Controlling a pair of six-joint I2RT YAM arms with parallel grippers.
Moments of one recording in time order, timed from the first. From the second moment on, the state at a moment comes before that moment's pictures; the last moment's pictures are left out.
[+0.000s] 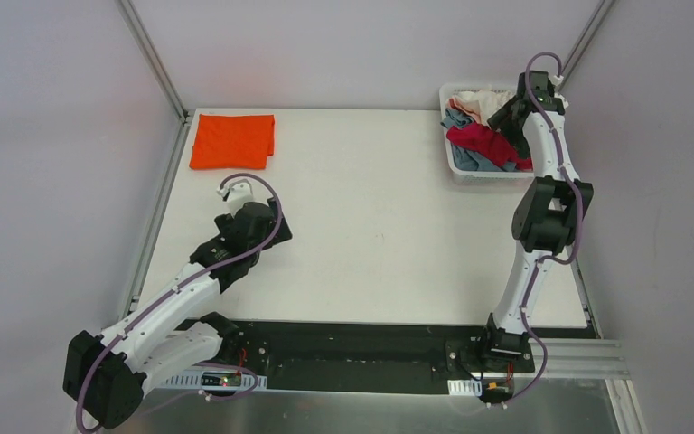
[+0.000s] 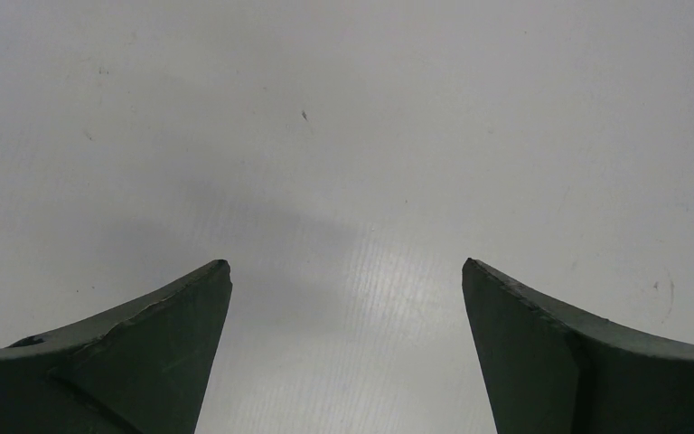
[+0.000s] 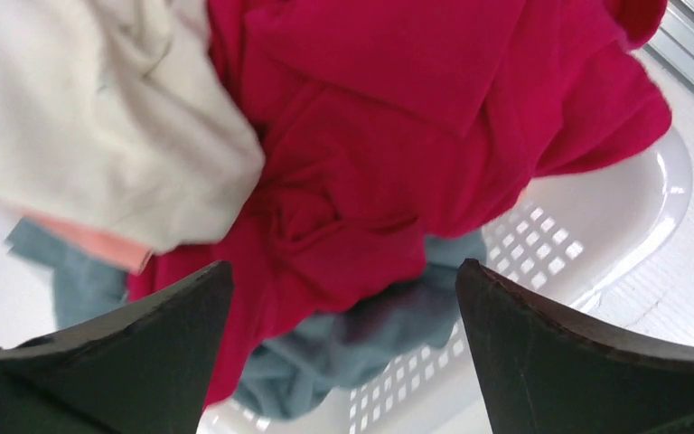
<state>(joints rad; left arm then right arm) -0.55 0.89 0.62 -0.42 -0.55 -0.66 -0.10 2.12 2.06 -0.89 0.27 0.71</state>
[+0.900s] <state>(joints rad) -0.55 0.93 0.62 -0.41 -0.55 -0.64 -0.16 2.20 1.99 -0.75 0.19 0.93</state>
